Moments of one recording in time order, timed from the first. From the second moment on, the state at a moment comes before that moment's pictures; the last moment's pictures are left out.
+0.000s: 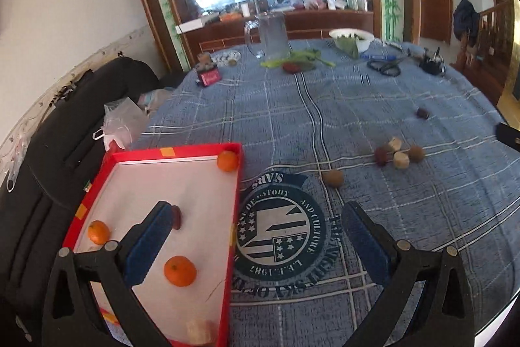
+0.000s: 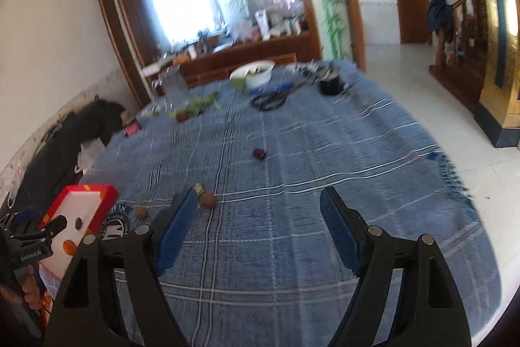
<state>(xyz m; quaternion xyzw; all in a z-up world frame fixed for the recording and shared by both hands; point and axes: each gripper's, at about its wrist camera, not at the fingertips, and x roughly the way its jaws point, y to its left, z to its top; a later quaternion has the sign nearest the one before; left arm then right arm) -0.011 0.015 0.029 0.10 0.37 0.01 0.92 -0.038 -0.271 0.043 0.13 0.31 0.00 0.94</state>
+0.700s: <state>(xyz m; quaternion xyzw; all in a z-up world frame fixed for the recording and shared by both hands) 0.042 -0.025 -0.002 0.13 0.40 -0.06 0.90 0.094 -0.203 -0.042 0.06 0.45 0.09 0.89</state>
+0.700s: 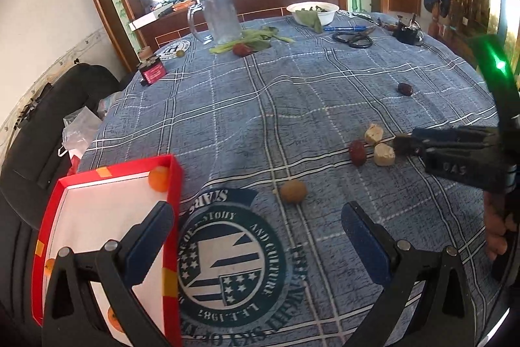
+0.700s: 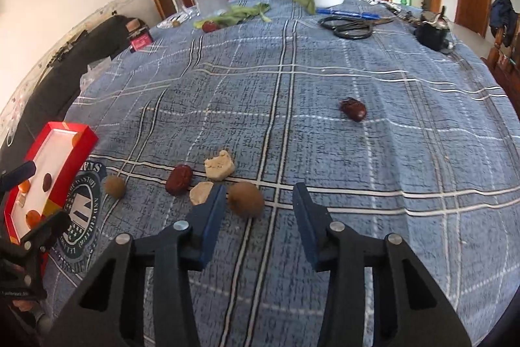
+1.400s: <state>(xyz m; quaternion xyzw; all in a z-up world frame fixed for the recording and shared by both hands) 0.070 -0.106 -0.034 0.08 0.48 -0.14 0.87 0.092 -0.283 -0.030 0.22 0.39 0.03 0.89</state>
